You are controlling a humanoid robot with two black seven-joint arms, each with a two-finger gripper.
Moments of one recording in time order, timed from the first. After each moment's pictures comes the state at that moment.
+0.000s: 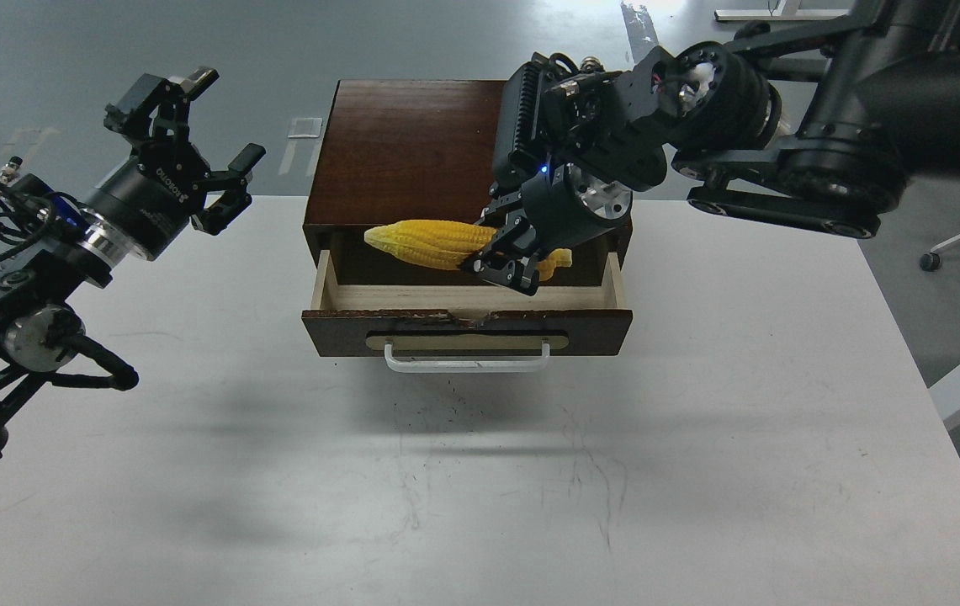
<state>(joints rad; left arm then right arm) -0.68 0.64 -0.64 -1.05 0.28 -0.35 -0.49 1.87 -0.18 -0.61 1.13 -1.54 0.15 0.49</state>
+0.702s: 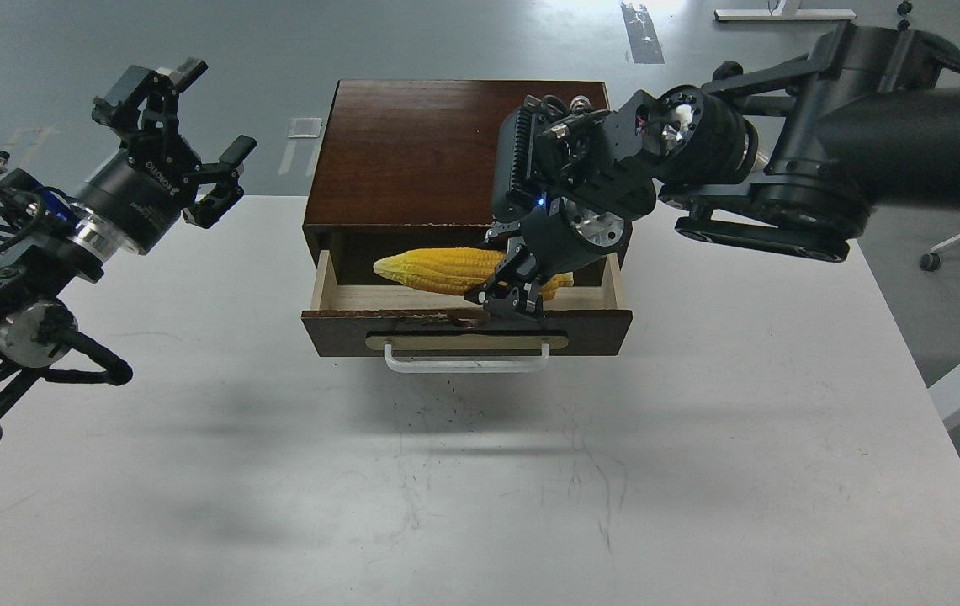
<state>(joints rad) -0.68 0.65 -0.66 -1.05 0.28 -0.35 -0.49 1.82 -0.13 -0.66 1.09 -1.54 0.12 0.49</state>
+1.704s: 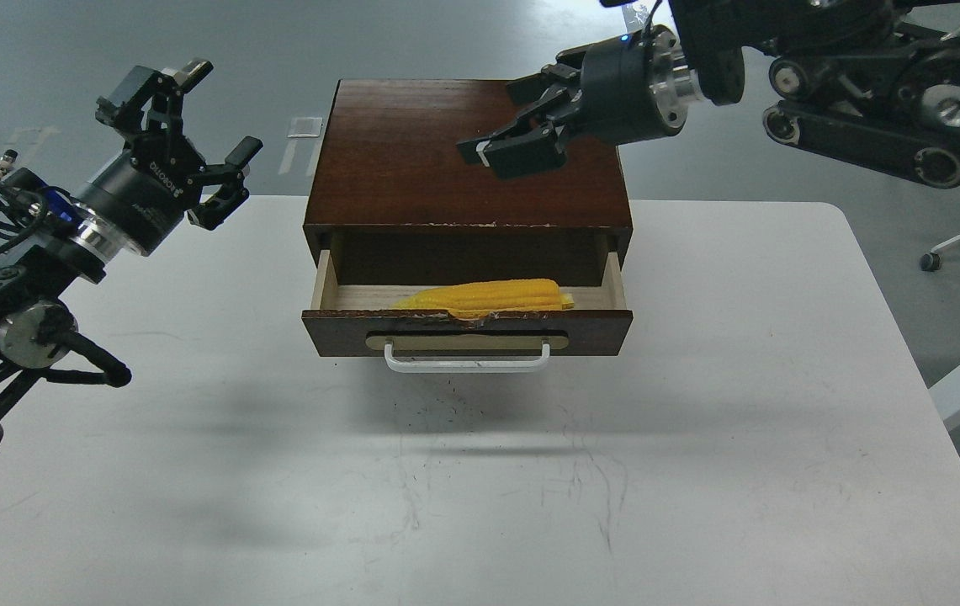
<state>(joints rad) -0.68 0.64 -0.66 -1.05 0.29 -0.37 -0.49 1.81 -0.46 -0.48 1.11 -0.99 0.13 0.49</state>
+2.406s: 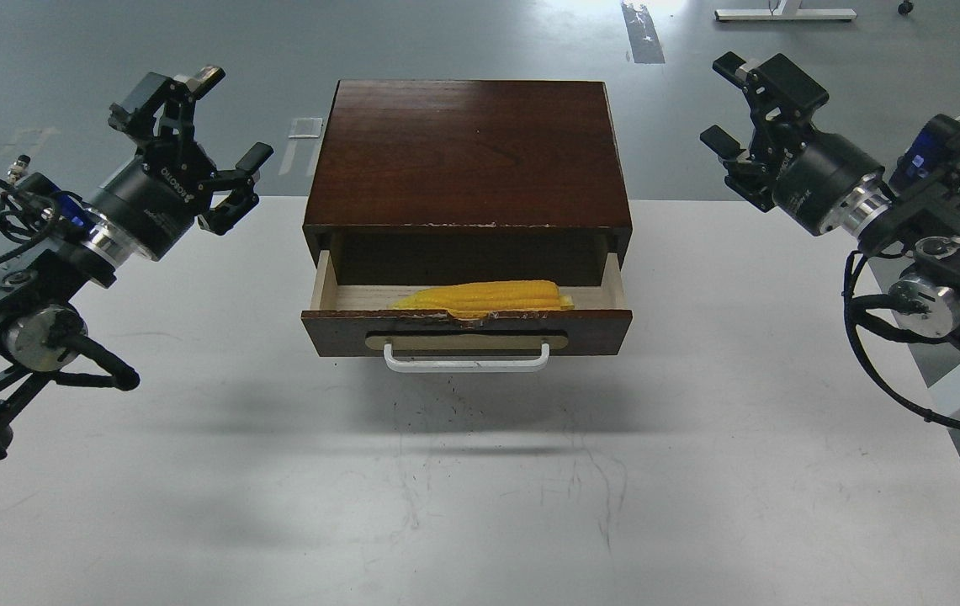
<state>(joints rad) -0.68 0.62 -0.66 -1.05 0.30 -0.38 -0.49 0.87 -0.64 0.34 1.04 -0.29 0.12 0.49</state>
